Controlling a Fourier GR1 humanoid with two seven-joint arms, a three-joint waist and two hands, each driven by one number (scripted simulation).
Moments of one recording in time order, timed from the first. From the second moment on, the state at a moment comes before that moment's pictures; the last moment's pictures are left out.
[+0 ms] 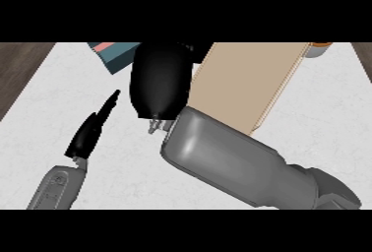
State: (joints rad) left arm -0.24 0.22 -0.07 -1.26 -0.24 -0.04 -0.03; right arm -1.17 -0.02 0.67 -1.21 1.06 0.09 1.18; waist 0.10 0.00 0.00
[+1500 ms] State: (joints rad) left arm -0.17 0.23 -0.03 -1.31 -0.23 -0.03 -0.06; right arm -1.03 0.00 0.46 -0.96 0.75 -0.43 0.91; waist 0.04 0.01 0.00
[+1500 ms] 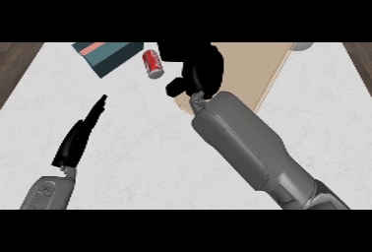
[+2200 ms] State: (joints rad) left arm -0.15 0.24 0.00 -1.31 -0.23 -0.03 -0.05; right arm -0.82 -0.03 0.30 -1.06 0.56 -0.88 0.57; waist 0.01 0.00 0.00
